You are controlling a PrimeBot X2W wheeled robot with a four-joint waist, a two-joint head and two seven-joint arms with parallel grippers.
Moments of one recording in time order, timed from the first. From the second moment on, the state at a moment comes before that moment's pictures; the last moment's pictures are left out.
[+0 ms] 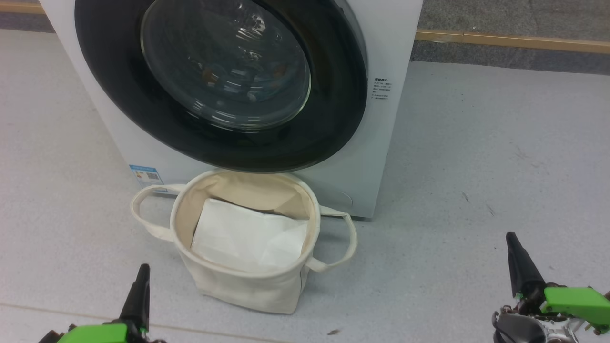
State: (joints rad) left arm -0.07 0.04 0.08 0.28 -1.60 -0.12 0.11; right arm -0.09 -0.04 -0.13 0.28 1.60 0.13 0.11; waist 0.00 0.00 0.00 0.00
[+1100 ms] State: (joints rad) left arm -0.07 0.04 0.08 0.28 -1.60 -0.12 0.11; right arm -0.09 -0.04 -0.13 0.28 1.60 0.13 0.11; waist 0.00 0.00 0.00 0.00
